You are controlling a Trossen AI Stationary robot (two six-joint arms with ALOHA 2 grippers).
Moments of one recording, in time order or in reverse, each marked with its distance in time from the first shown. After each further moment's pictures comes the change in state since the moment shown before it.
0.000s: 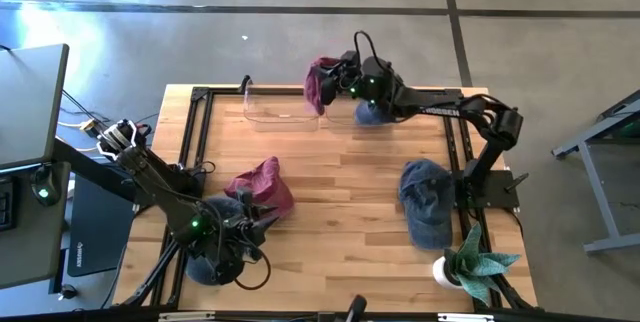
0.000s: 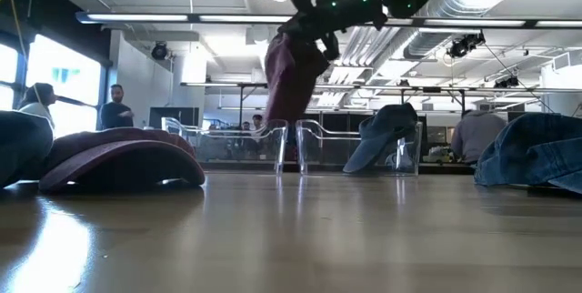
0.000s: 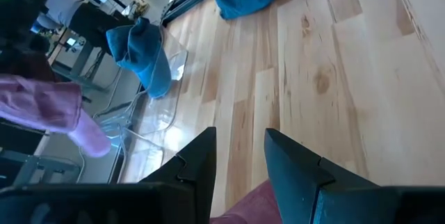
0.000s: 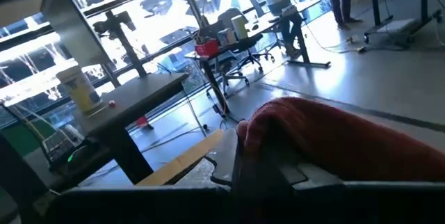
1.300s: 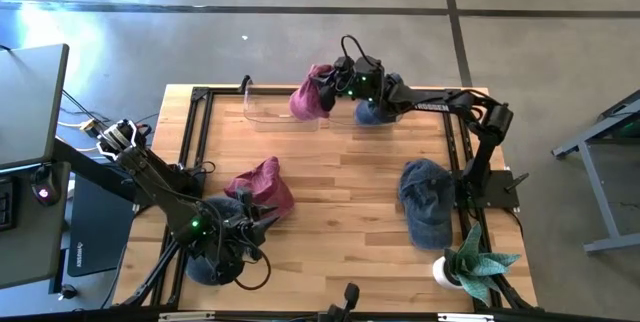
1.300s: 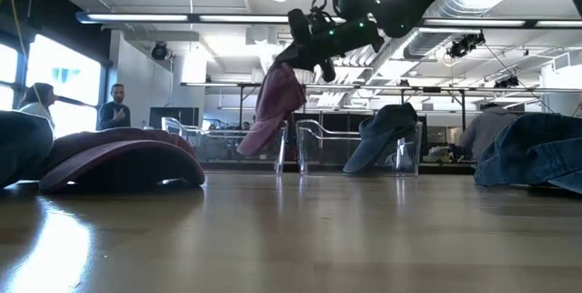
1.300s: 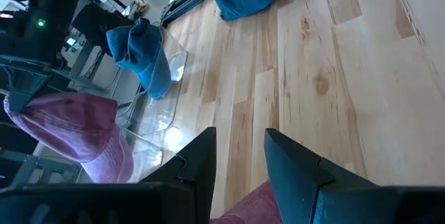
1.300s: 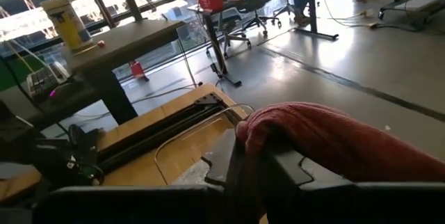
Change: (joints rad) left arm 0.000 0.000 0.000 0.007 -0.001 0.001; right arm -0.063 0.089 -0.002 -0.053 -0.146 -0.134
